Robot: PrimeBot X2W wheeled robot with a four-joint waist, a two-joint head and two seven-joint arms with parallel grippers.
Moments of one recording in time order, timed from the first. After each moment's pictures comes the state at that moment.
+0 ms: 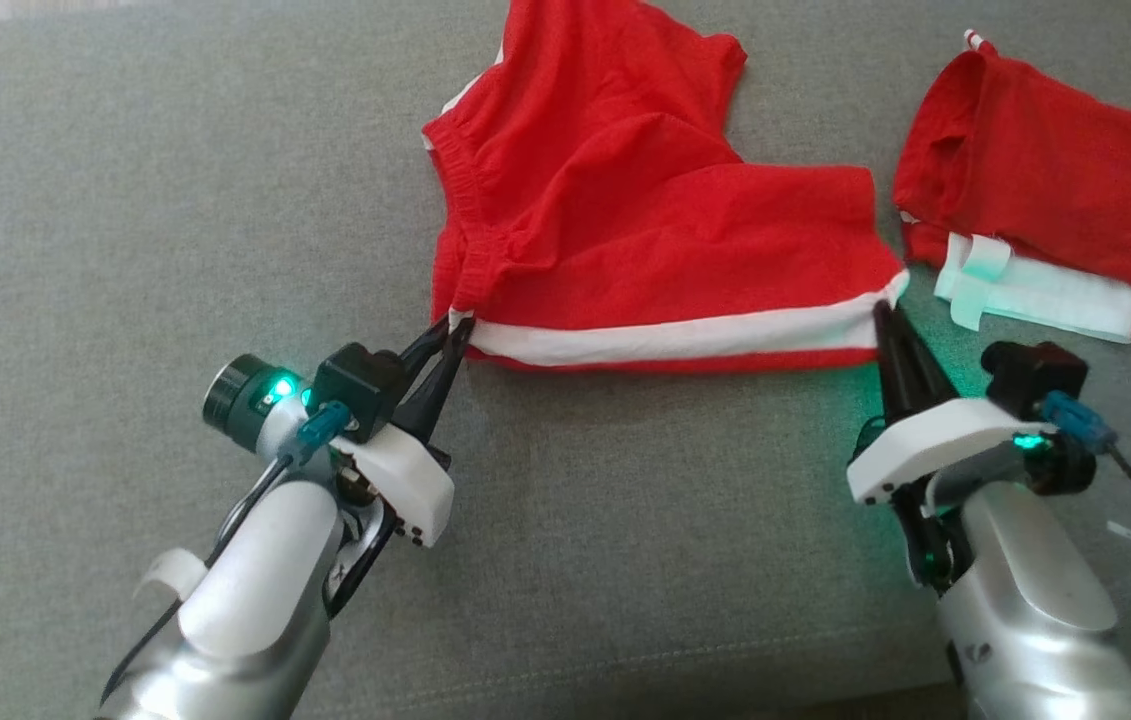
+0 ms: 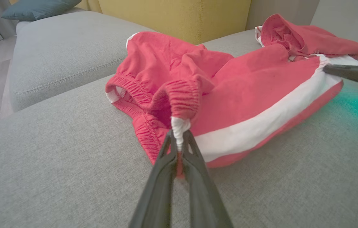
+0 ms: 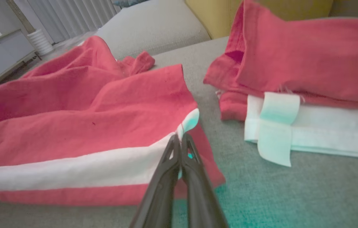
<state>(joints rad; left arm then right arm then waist) -0.47 0.18 -0.60 0.52 -0.19 -0.08 -0.25 -0.43 -0.05 0.08 0.72 0.26 0.13 -0.19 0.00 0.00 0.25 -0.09</state>
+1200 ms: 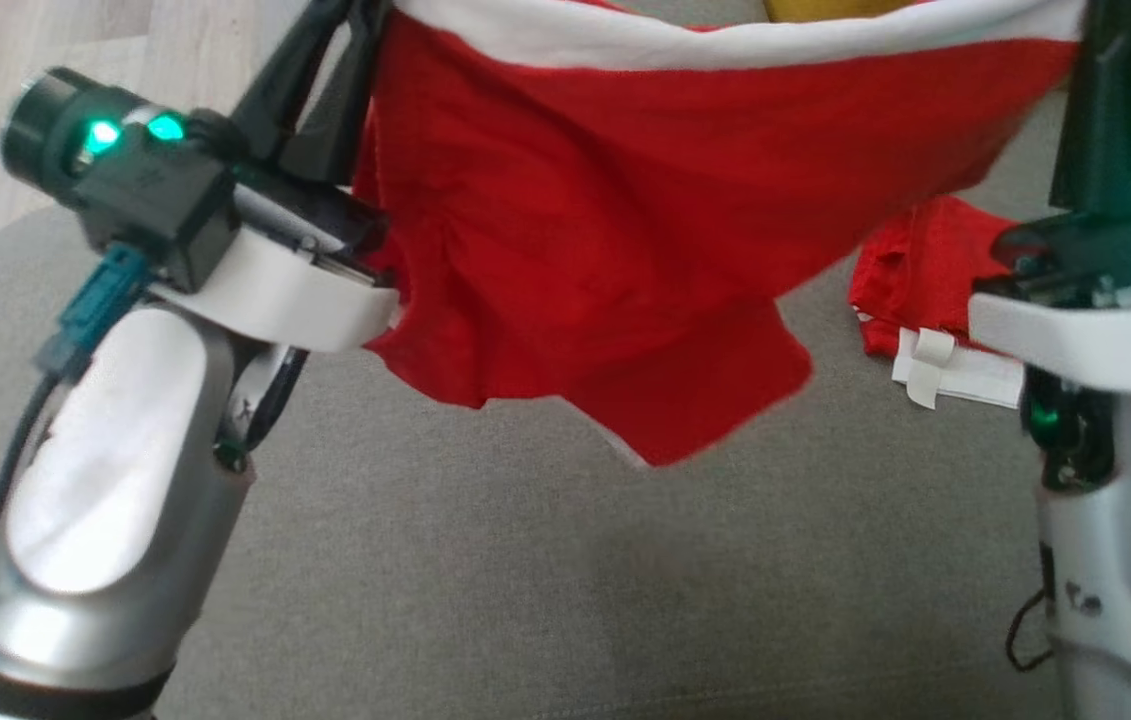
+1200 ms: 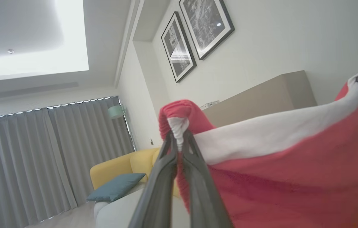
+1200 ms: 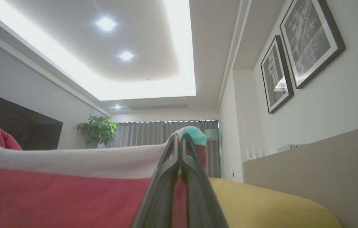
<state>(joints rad) -0.63 0.26 -0.43 0.00 -0.21 -0.02 -0.18 -0.45 -0.11 0.06 -0.04 0.19 0.13 -0.26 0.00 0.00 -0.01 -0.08</state>
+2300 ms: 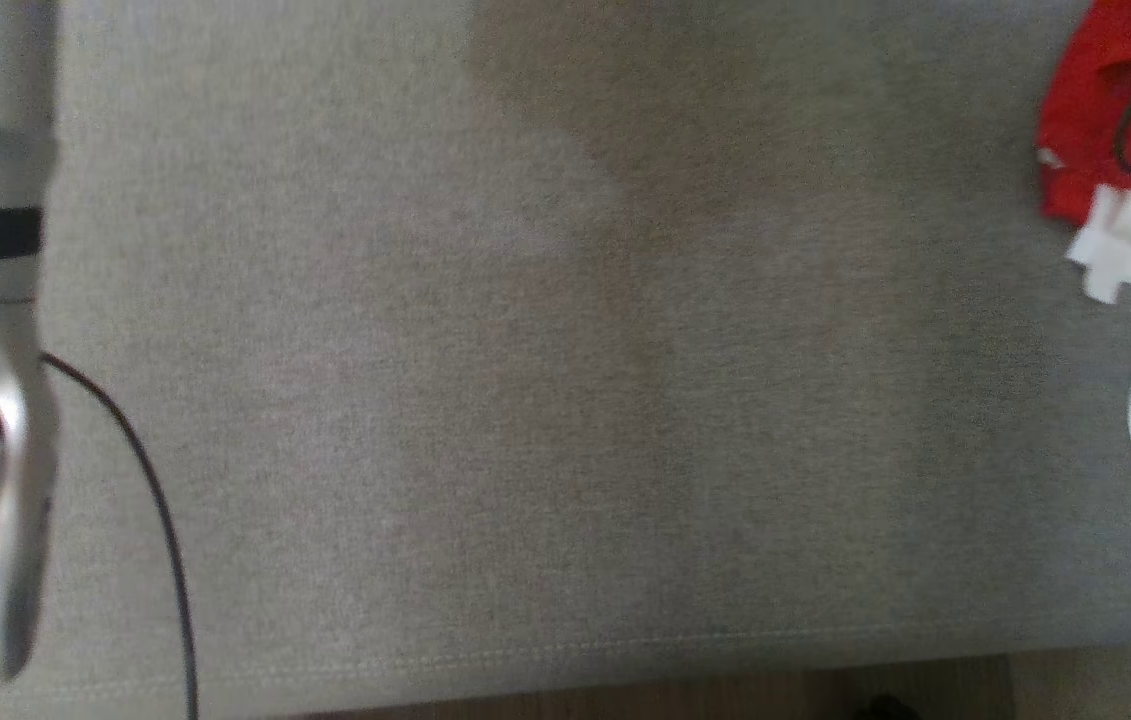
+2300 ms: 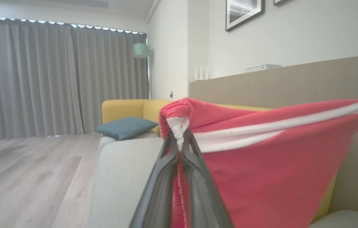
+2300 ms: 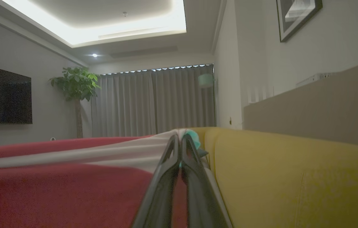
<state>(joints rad) -1.40 0.18 -0.35 0.67 -0.40 -0.12 -0.22 -1.42 -0.09 -0.05 0.72 0.09 0.13 -0.25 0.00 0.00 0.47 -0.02</state>
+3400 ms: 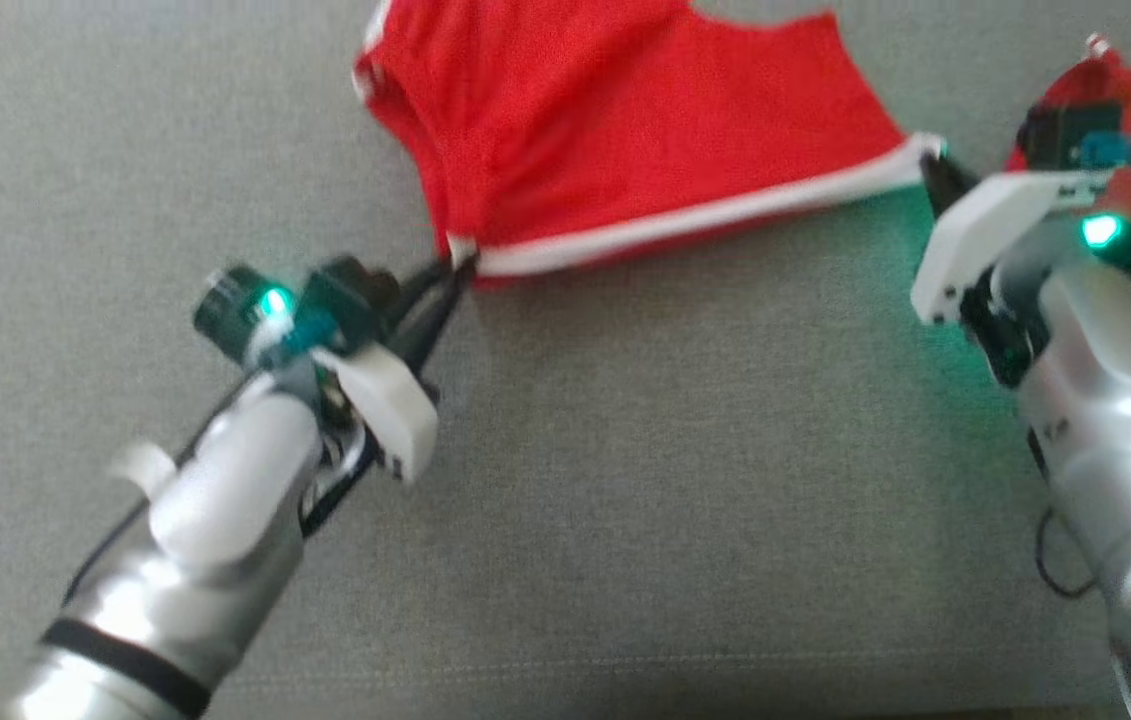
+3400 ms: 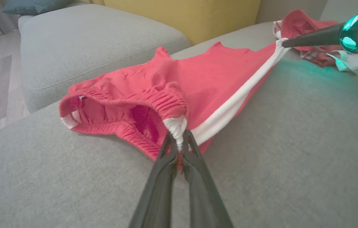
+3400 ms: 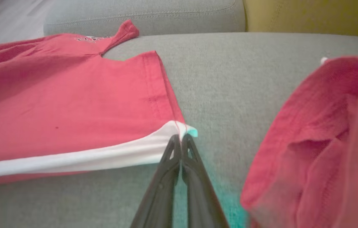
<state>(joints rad) -0.70 0.25 -0.79 0.63 -0.38 -0.13 -0.26 -0.94 -0.19 0.29 1.18 0.34 0.13 0.02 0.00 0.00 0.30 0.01</state>
